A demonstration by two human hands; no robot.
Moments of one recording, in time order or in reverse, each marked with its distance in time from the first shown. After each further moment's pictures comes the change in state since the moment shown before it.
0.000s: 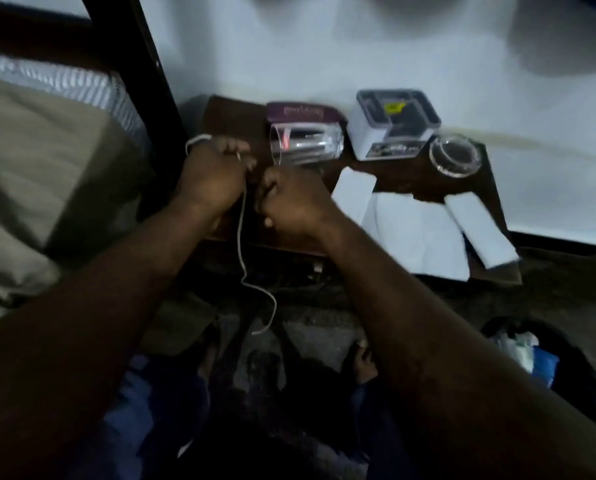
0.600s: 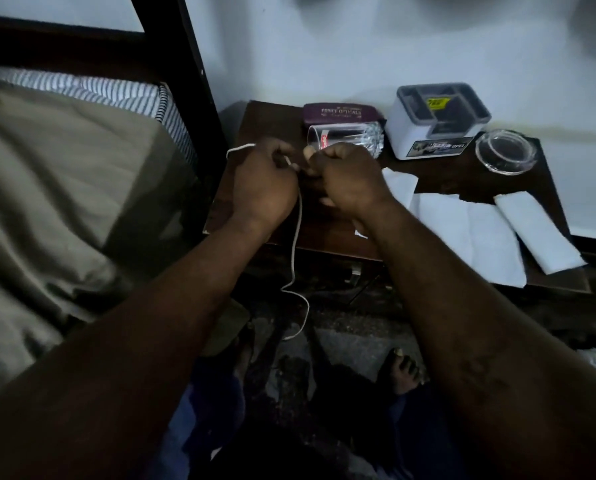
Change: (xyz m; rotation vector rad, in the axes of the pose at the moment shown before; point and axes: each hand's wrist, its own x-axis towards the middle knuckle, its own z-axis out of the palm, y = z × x) left_hand -0.027 0.017 0.003 0.166 0.059 0.109; right_hand 0.017 -0.003 -0.009 0.433 0.201 0.182
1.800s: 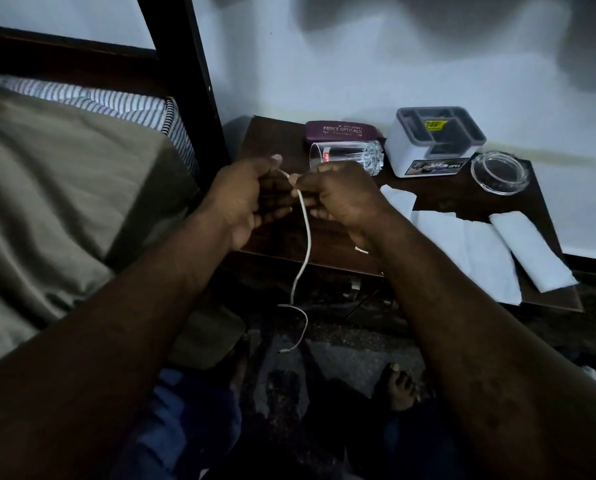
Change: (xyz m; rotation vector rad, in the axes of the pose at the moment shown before) left_hand 0.001 0.012 -0.044 -0.611 -0.250 -0.455; right_hand -0.011 -0.015 0.002 0.208 -0.170 0.041
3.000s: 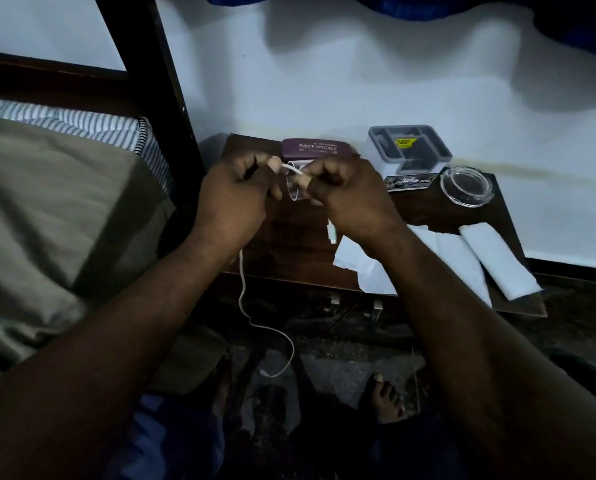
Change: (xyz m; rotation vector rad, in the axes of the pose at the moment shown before) left_hand 0.007 -0.002 0.021 0.373 0.052 0.619; right_hand -0.005 -0.006 -0.042 -0.236 0.140 -0.284
